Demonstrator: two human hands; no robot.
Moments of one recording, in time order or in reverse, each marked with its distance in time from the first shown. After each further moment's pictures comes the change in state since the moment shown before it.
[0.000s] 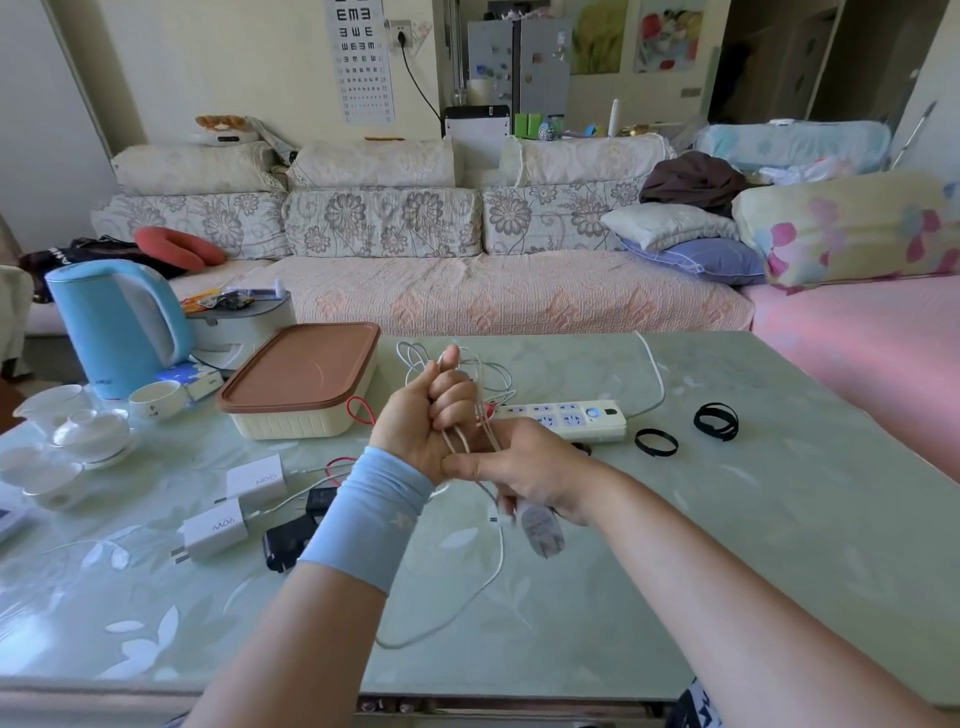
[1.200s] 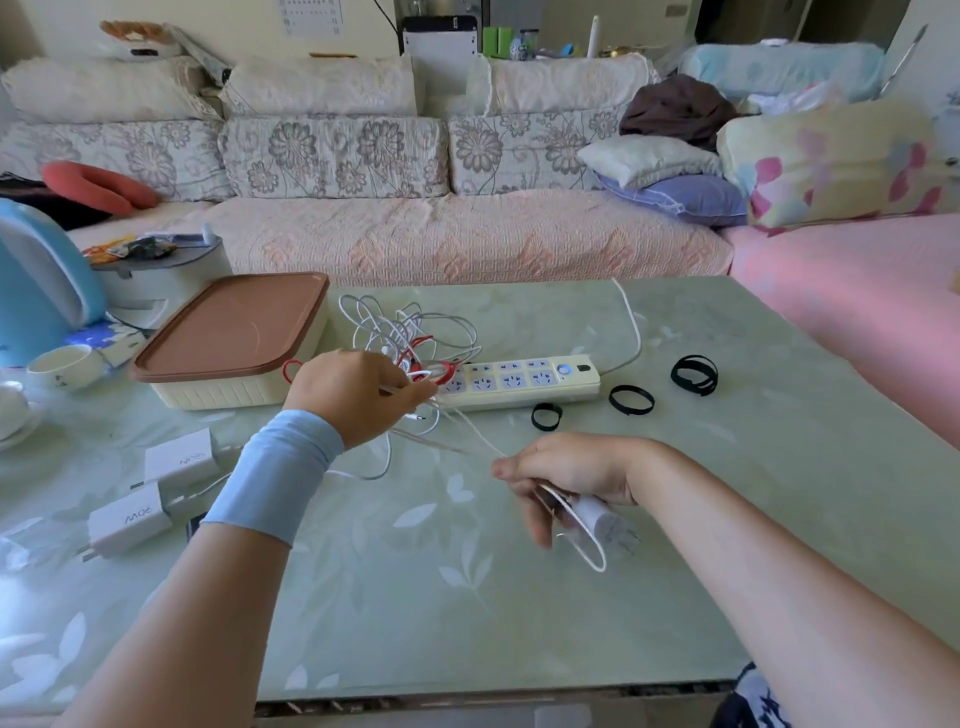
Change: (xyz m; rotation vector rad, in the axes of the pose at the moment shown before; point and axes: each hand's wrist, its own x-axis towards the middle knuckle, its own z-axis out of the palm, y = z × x) left_hand 0.021 0.034 -0.041 2.660 0.410 0.536; right_hand -0.014 0.055 -0.062 -0.092 -0.283 0.483
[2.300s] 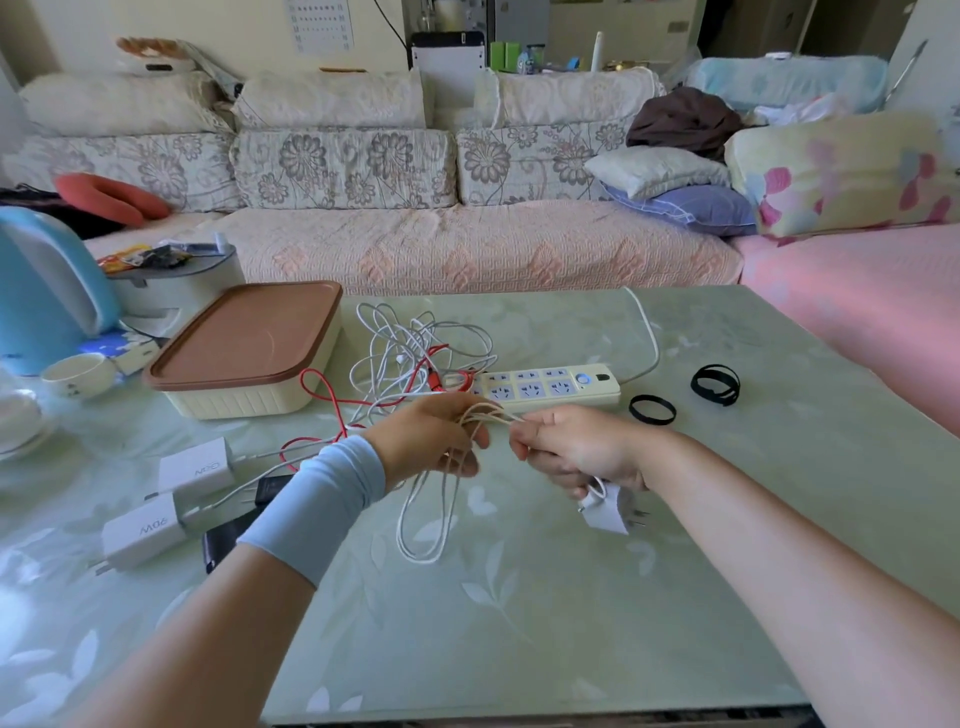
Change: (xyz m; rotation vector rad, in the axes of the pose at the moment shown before) left_hand -0.008 0.031 0.020 -1.135 -0.630 -0.275; right_hand 0.017 -0.011 -0.009 0.158 0.172 -0.164
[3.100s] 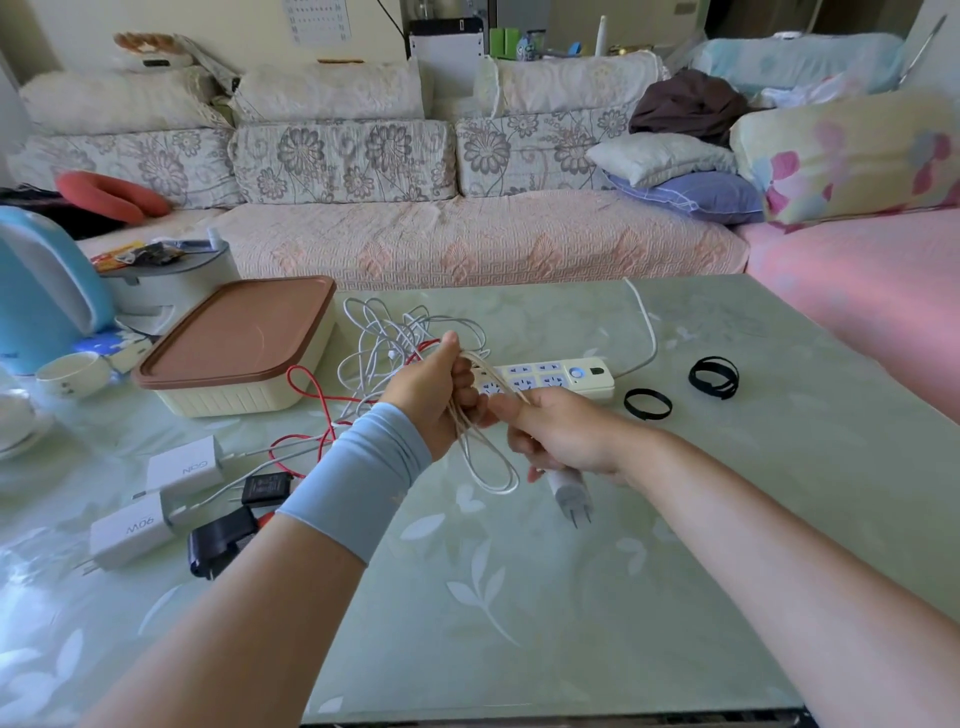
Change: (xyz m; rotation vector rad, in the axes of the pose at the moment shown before) left_hand 0.030 0.029 0.031 -0.715 0.349 -0.062; right_hand 0.002 -0.006 0.002 -0.119 0.155 -0.127
